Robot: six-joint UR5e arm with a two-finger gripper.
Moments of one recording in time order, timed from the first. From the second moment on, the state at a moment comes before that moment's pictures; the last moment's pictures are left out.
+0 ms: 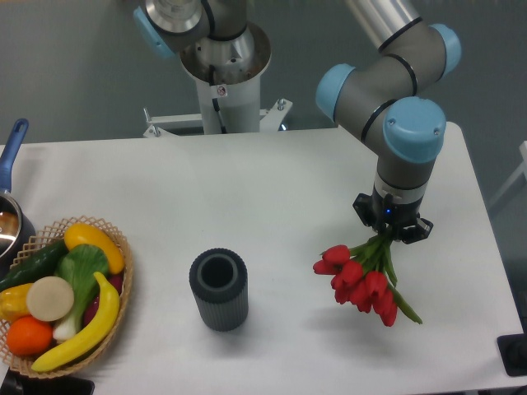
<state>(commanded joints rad) 2.67 -1.99 -1.53 -1.06 1.59 1.22</state>
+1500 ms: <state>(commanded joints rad) 2.65 -1.99 -1.44 -0.82 0.30 0.98</state>
